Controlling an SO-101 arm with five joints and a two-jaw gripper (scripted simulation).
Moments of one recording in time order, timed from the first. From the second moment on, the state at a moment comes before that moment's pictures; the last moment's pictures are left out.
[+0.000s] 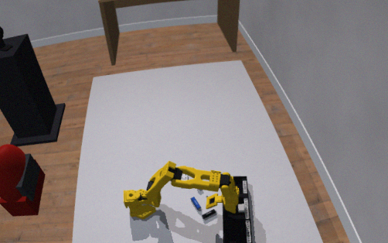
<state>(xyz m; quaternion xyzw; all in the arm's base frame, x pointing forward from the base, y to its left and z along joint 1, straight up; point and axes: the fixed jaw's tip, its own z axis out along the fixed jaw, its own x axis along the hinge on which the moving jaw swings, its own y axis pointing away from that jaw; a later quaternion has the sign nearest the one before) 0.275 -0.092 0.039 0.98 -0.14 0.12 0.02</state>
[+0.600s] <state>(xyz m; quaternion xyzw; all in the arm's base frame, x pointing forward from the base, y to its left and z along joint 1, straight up) 0.275 -0.092 0.035 0.98 -0.14 0.13 0.02</state>
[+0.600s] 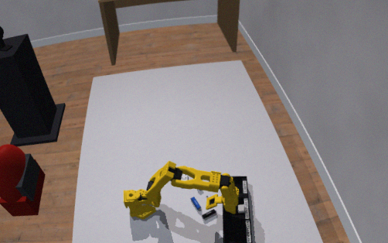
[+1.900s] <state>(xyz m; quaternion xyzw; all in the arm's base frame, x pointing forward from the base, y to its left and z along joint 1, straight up) 0.277 -0.093 0.028 0.98 -0.14 0.14 0.02</state>
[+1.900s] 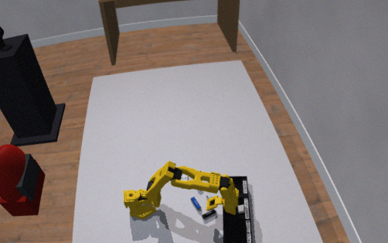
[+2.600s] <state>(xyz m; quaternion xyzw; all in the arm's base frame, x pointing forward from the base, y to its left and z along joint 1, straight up) 0.277 -0.093 0.028 0.98 -0.14 0.14 0.02</state>
